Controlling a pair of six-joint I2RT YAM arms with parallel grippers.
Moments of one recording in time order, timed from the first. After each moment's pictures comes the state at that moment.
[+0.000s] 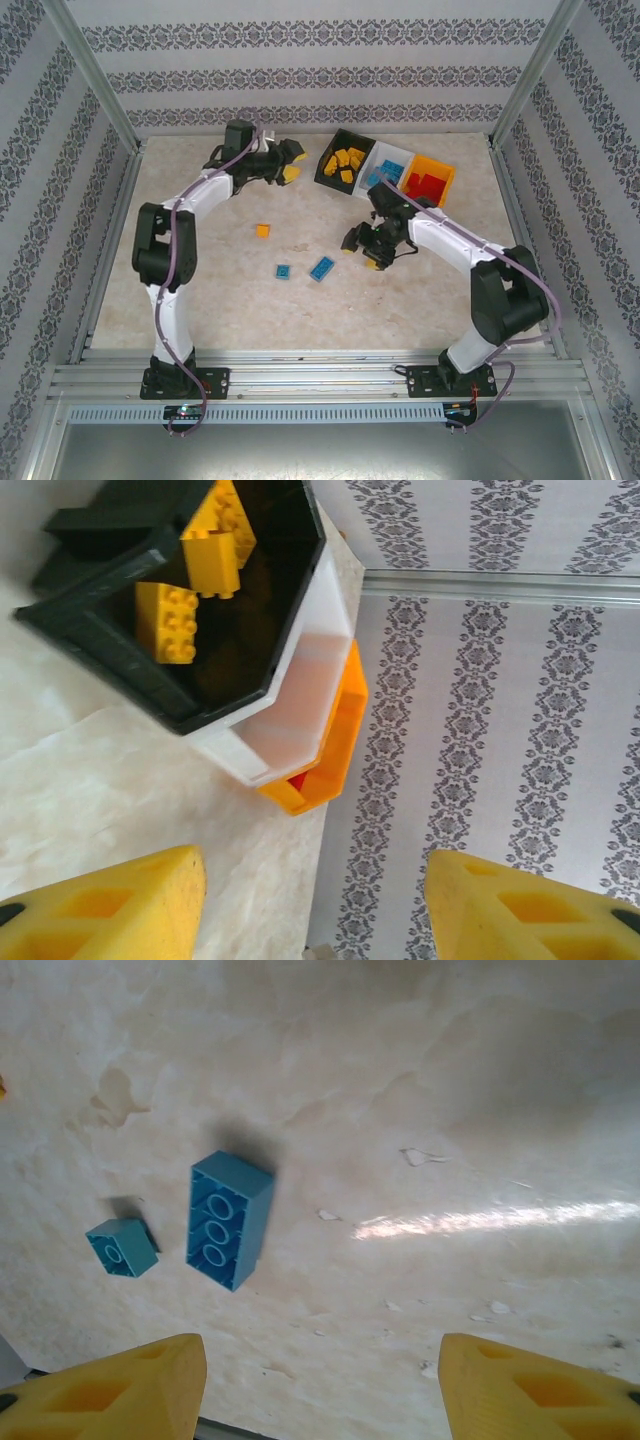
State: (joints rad) left arm -0.19 2.03 1.59 -0.10 0.79 -1.10; right arm 0.44 1.64 1.15 -0.78 -0.41 0.87
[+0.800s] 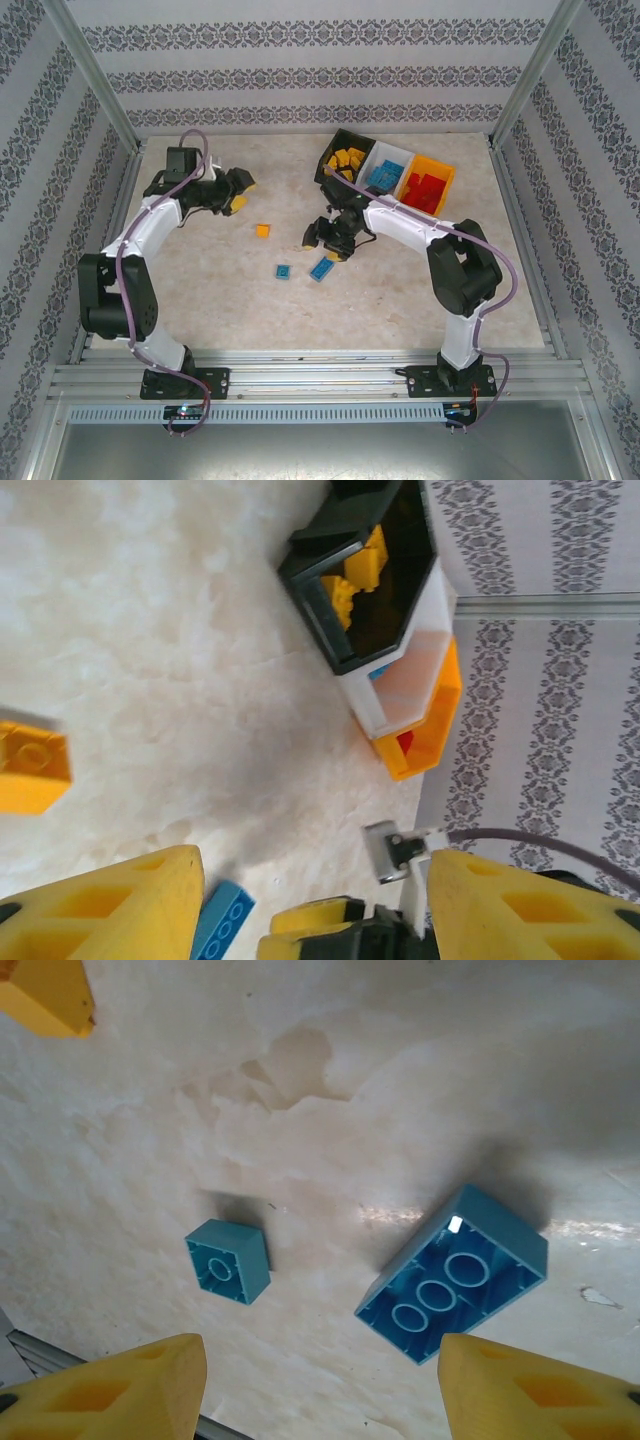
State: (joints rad) left arm 0.01 1.59 1.20 -0.44 0.73 -0.80; right arm 0.61 1.90 1.44 -0.78 -0.42 0.88
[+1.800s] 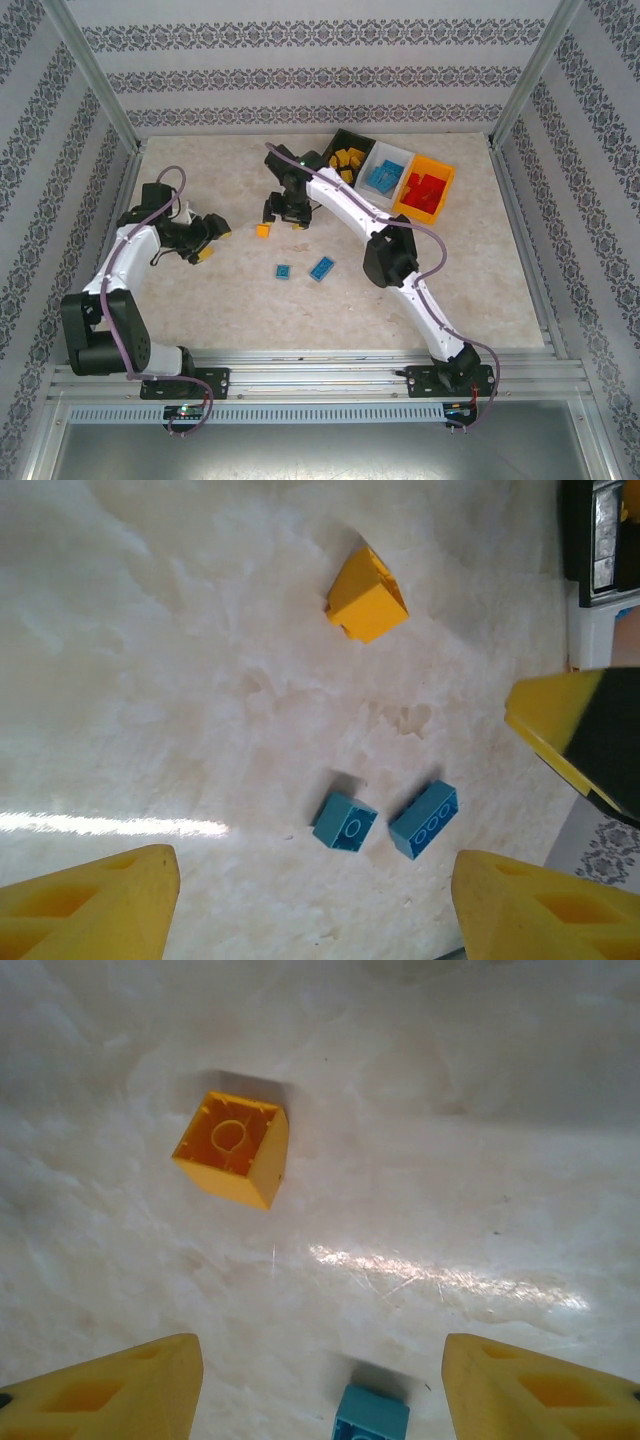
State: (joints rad) left arm 0.16 1.38 0.99 -0.80 0.59 -0.51; right arm 0.71 2.57 2.58 -1.32 -0.24 0.76
